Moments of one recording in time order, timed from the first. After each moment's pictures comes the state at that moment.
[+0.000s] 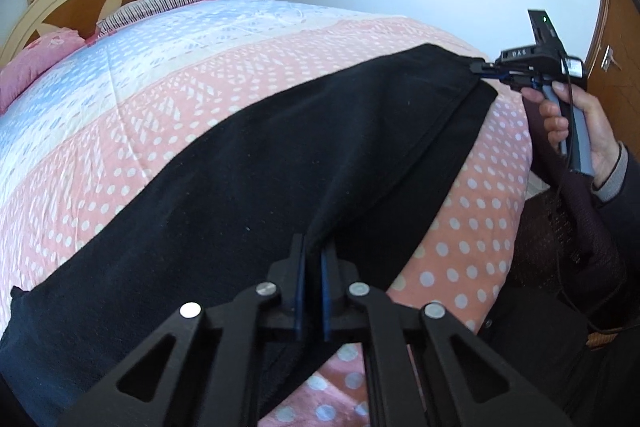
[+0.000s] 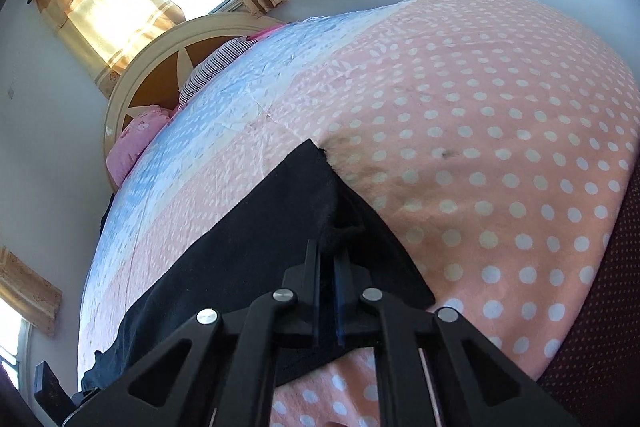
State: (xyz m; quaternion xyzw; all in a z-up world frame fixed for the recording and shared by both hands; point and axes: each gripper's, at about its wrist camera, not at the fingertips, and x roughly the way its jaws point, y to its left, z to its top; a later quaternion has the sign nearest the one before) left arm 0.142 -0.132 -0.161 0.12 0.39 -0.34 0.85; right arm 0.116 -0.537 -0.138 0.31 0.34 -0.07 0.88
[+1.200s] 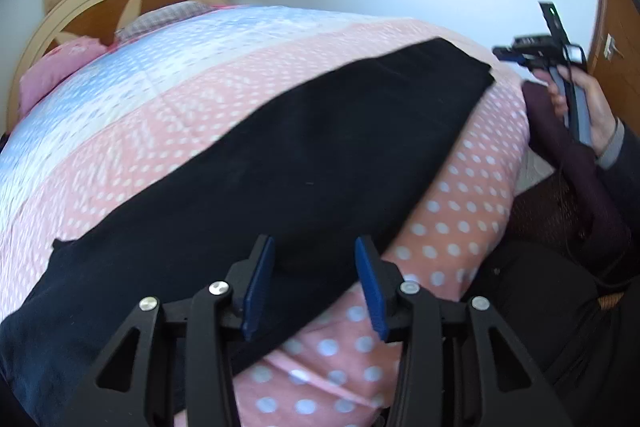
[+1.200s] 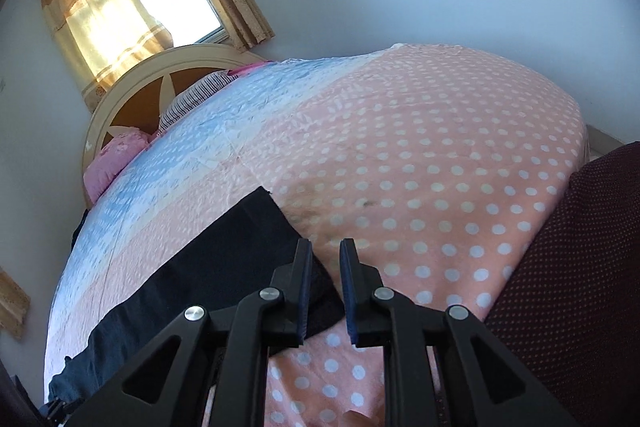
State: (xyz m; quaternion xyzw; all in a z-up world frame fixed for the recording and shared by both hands) left arm 0.109 -0.083 -0.155 0.13 0.38 -0.30 0.87; right arm 0.079 -0.554 -0.119 0.26 0.31 -0.13 0.91
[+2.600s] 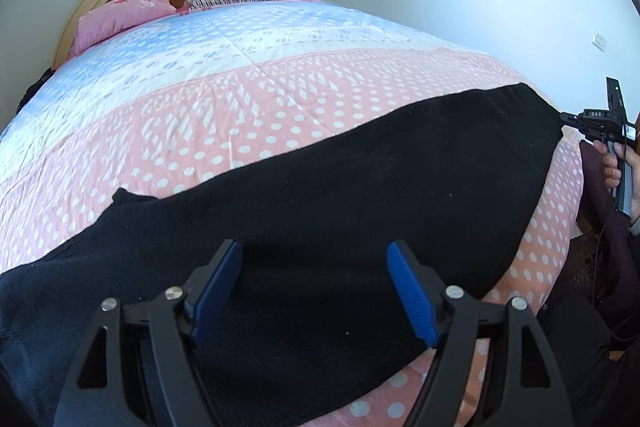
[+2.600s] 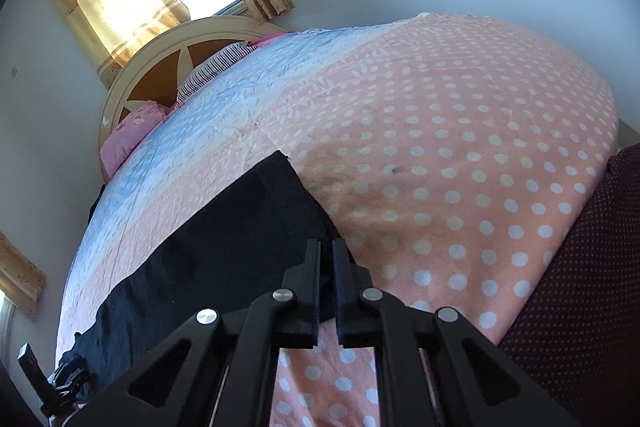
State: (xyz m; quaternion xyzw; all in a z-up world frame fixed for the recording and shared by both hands) left arm 0.150 -0.027 -0.174 0.05 0.39 -0.22 0.89; right arm 0.084 -0.554 -0.130 0.27 0.34 -0.09 0.90
